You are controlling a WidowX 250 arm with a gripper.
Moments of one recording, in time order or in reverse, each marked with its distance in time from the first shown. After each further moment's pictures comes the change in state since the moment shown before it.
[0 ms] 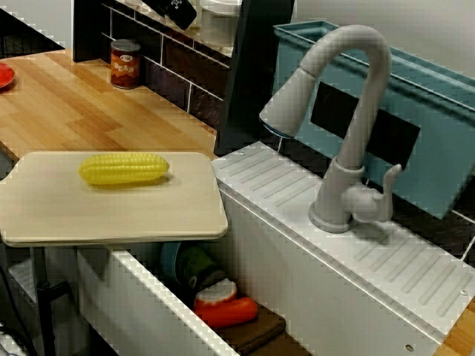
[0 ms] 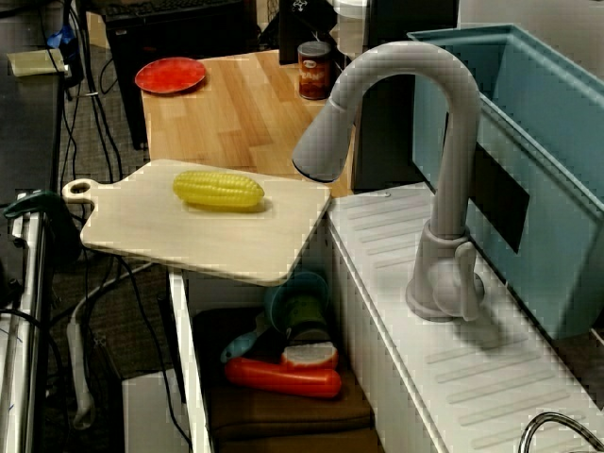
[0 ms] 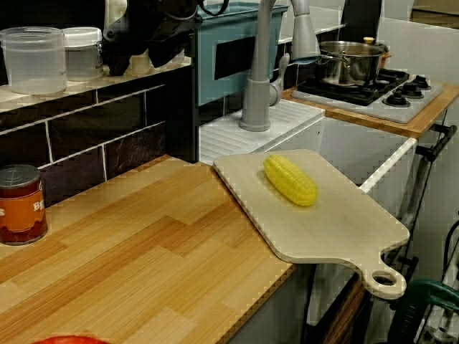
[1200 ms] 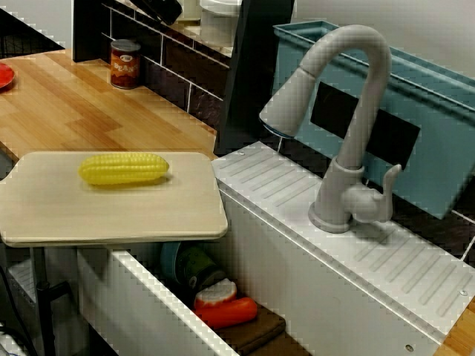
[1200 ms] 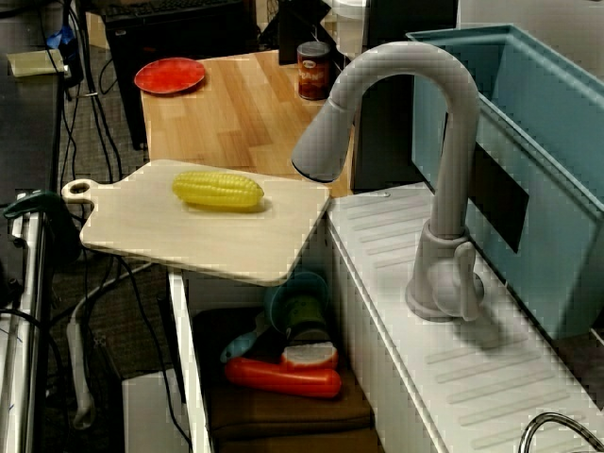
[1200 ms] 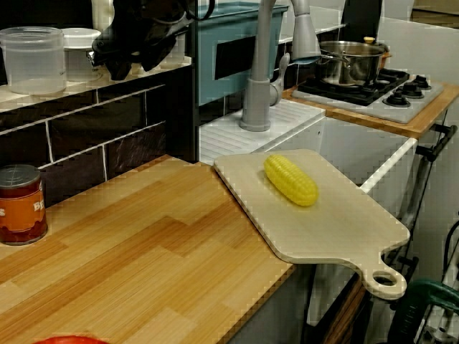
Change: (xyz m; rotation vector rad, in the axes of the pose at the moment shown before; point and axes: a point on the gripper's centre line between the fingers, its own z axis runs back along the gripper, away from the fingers) arm -0.007 0.014 0.011 -0.068 0.011 0.108
